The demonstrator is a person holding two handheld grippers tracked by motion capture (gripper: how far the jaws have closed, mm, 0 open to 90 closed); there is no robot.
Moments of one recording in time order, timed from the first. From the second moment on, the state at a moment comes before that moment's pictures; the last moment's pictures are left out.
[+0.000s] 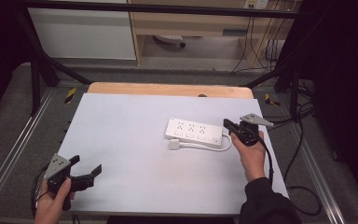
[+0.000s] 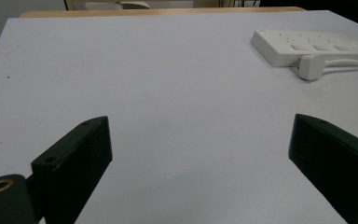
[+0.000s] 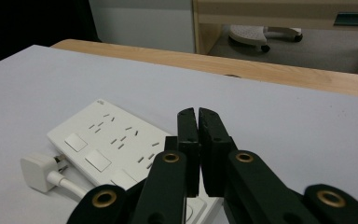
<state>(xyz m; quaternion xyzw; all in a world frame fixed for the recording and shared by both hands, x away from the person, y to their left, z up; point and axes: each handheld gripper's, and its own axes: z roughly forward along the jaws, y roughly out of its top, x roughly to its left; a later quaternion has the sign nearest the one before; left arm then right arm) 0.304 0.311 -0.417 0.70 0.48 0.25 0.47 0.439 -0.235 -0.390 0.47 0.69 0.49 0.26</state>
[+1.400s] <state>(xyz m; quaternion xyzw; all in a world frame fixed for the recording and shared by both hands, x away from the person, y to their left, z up) 0.304 0.311 -0.417 0.70 0.47 0.26 0.47 0.449 -0.214 -0.416 0.46 0.74 0.44 0.24</state>
